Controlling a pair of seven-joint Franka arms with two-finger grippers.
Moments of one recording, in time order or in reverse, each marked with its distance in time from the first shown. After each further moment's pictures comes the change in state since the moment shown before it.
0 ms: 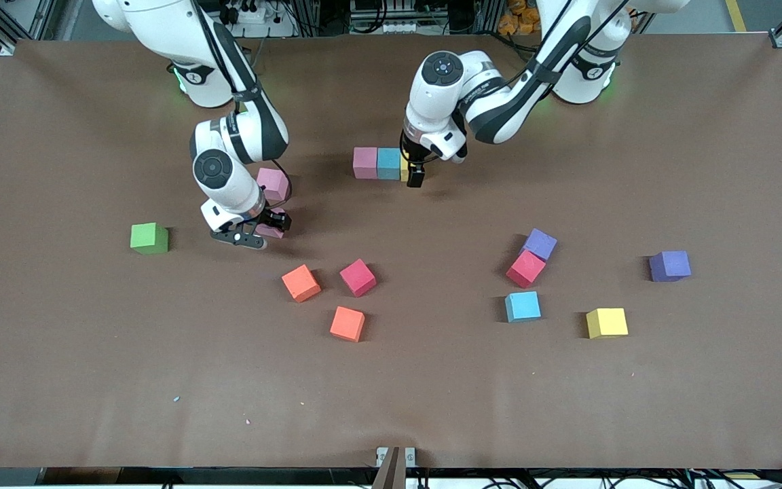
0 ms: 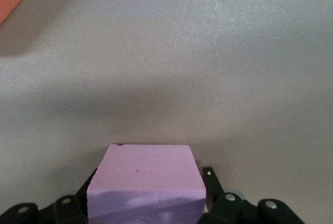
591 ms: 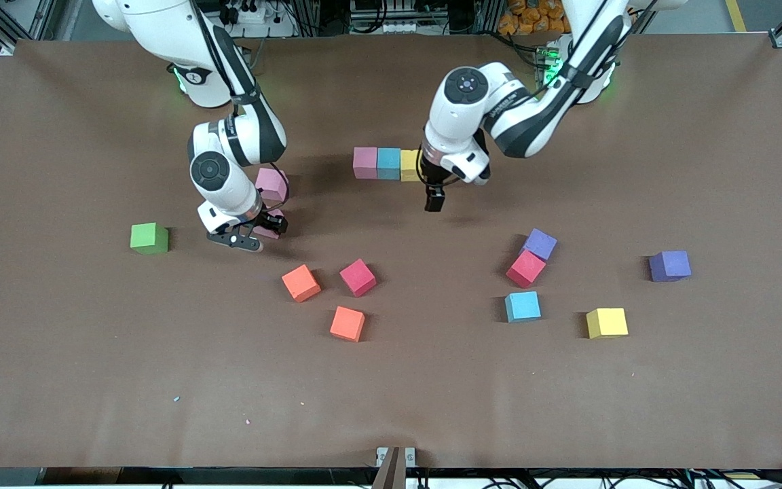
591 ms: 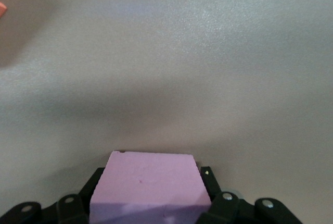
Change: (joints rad) left arm 0.135 -0.013 0.007 0.068 0.004 -0.065 0.168; right arm -0.002 0.018 -0.012 0.001 0.004 0.015 0.000
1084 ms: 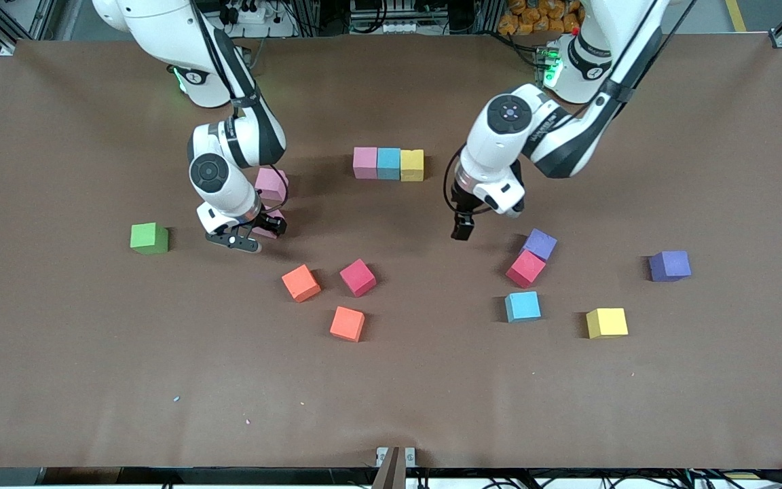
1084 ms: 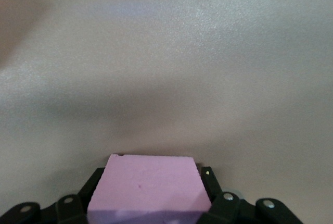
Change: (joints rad) left arm 0.134 0.001 0.004 0.037 0.000 -0.006 0.249; right arm -0.003 0.006 -0.001 0.000 0.013 0.001 0.000
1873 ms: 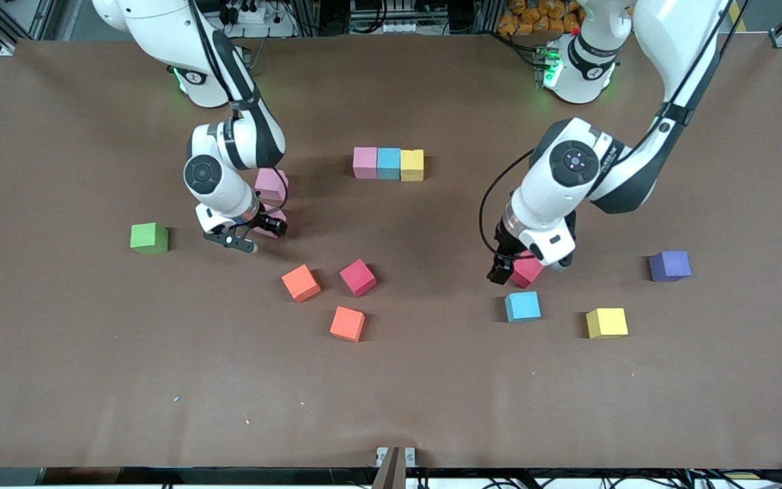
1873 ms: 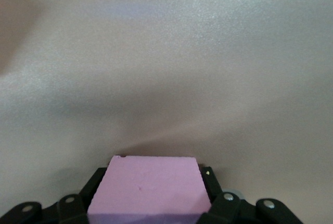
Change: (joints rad) left arm 0.131 0.107 0.005 0.242 0.000 -0.174 0.402; right arm -0.001 0.002 -0.001 0.000 0.096 -0.002 -0.038
